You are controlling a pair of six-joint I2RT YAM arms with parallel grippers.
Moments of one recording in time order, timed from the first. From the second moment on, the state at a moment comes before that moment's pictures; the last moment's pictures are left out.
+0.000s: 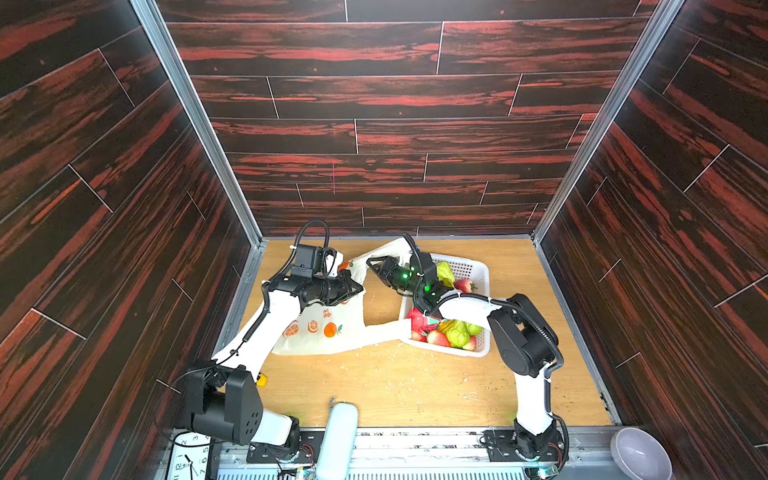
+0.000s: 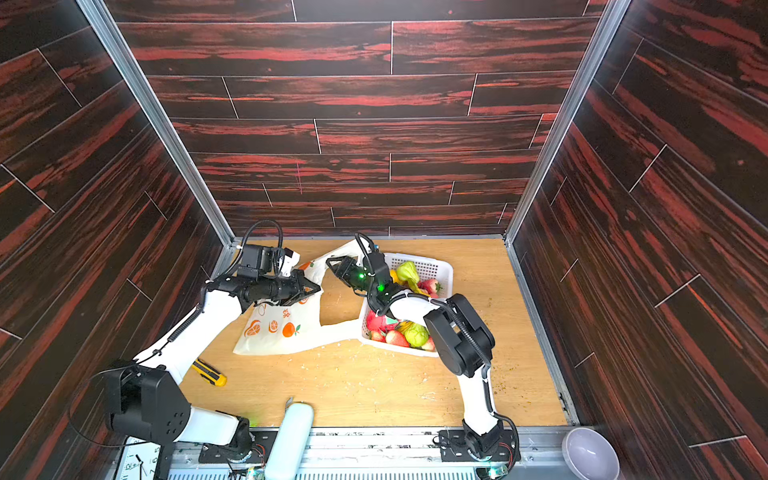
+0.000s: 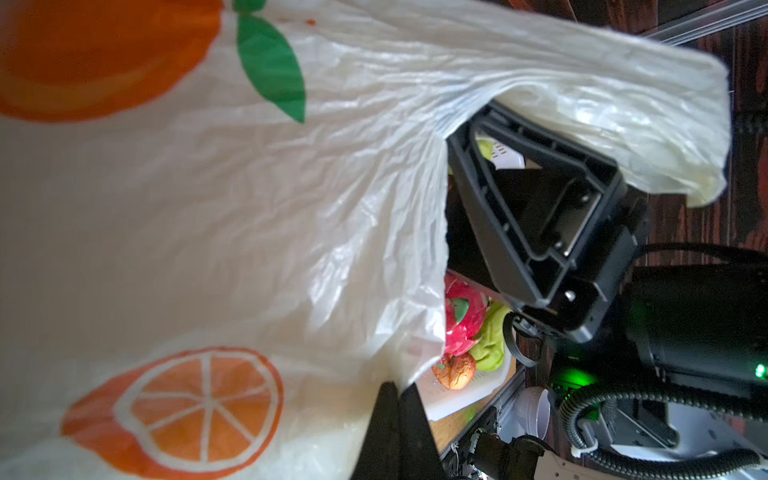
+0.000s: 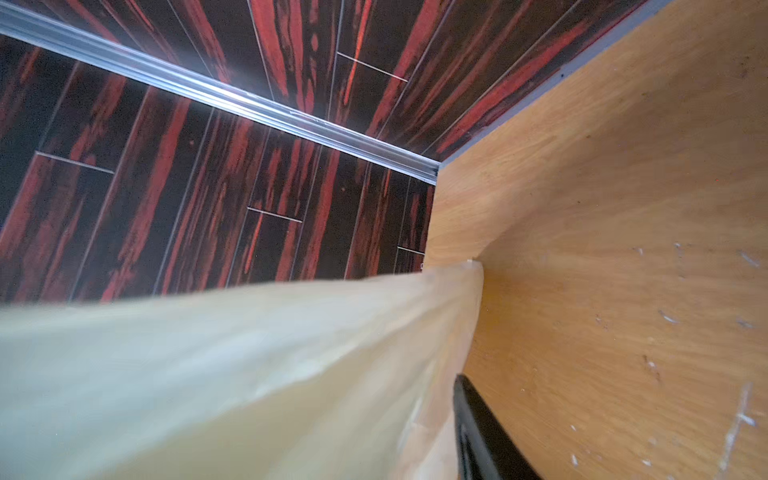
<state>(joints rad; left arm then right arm) -0.21 1.45 1.19 -0.56 0.64 -0.61 0.69 2.04 1.35 0.59 -0.32 1.18</state>
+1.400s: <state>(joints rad) -0.36 1.37 1.19 -0.57 0.32 -0.52 0.75 1.84 1.20 0.52 -0.22 0.98</state>
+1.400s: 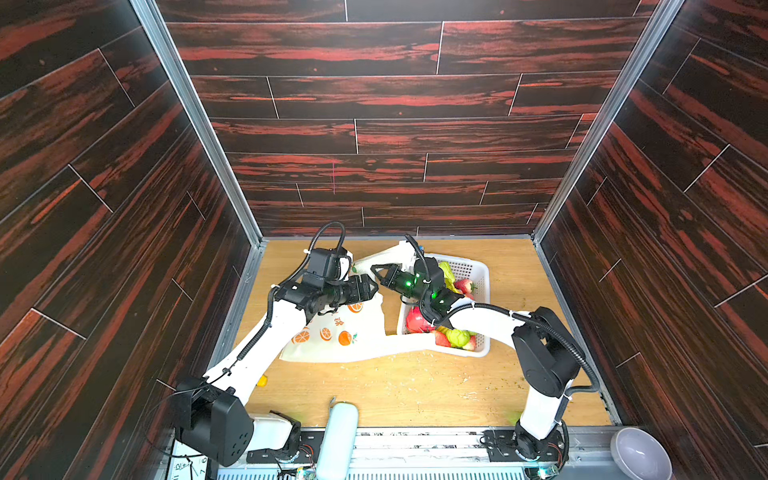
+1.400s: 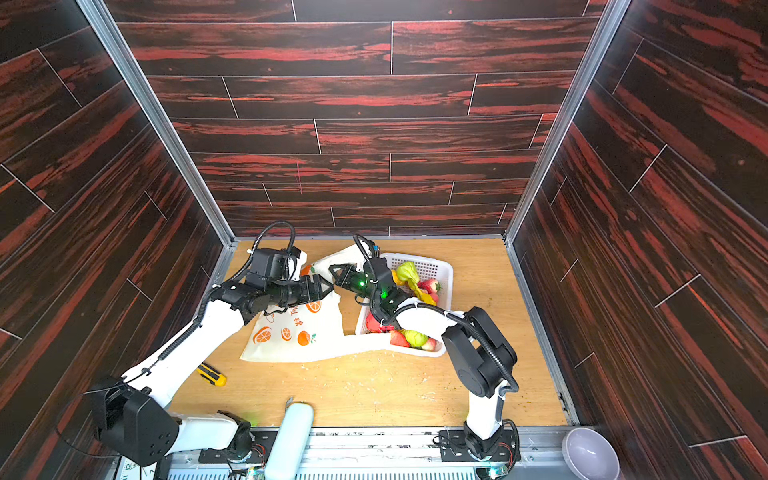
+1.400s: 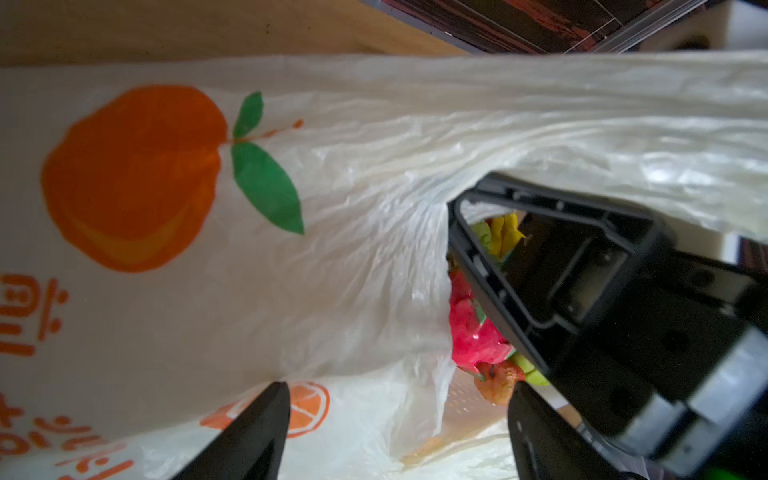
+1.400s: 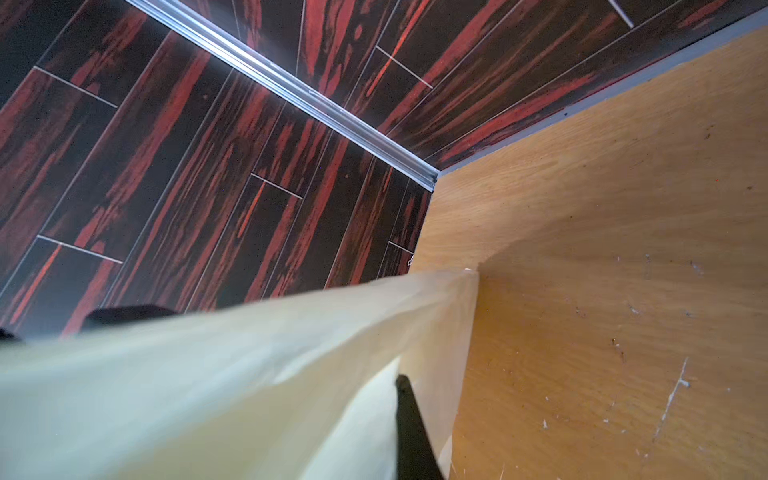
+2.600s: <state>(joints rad) -0.61 1.22 0.99 -0.62 0.14 -0.57 0.76 1.76 1.17 0.47 -0.19 0.96</state>
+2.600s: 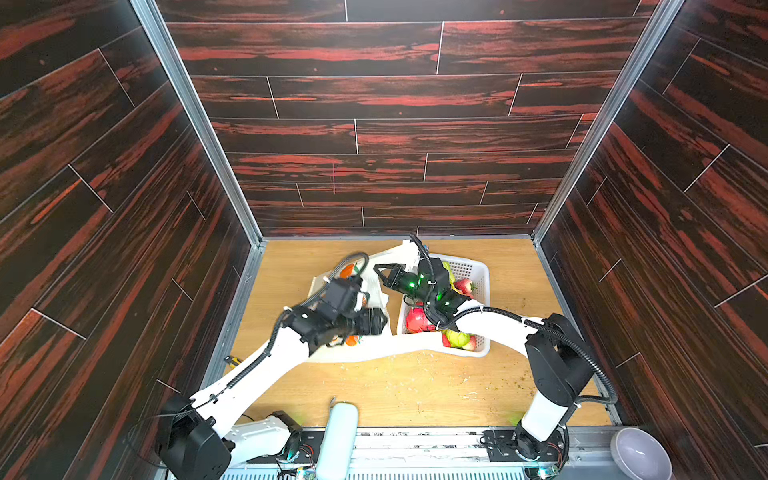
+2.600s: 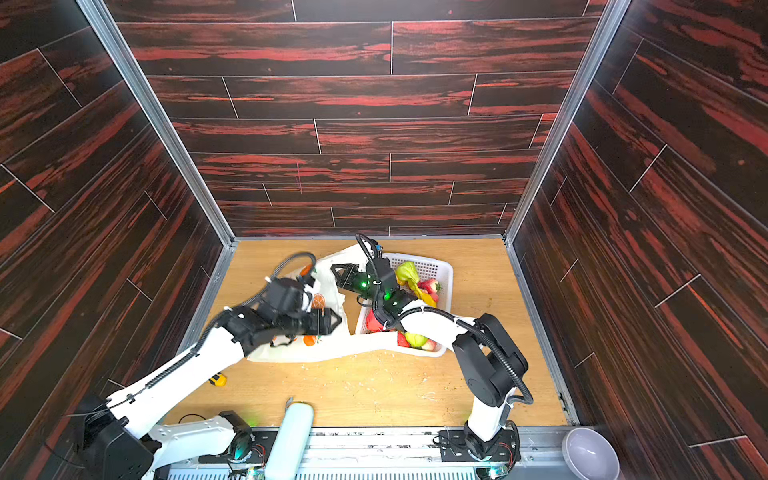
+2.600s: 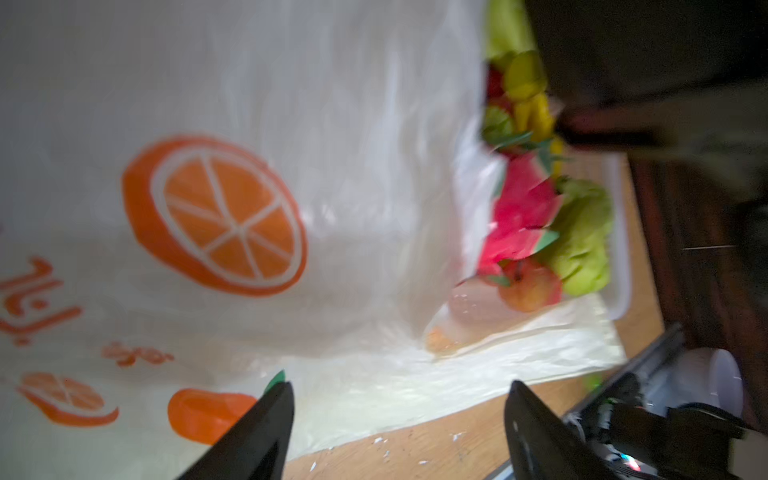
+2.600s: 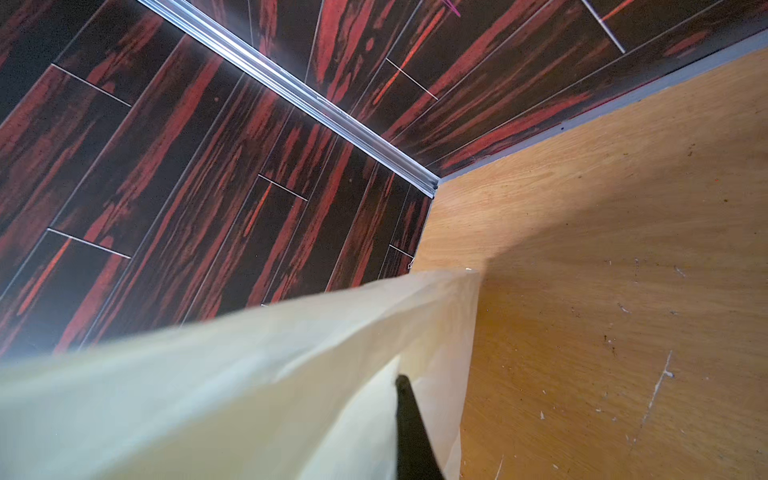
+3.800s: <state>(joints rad) -0.61 1.39 1.04 -0.48 -0.32 -0.61 0.76 1.76 1.13 0.46 -0.20 0.98</state>
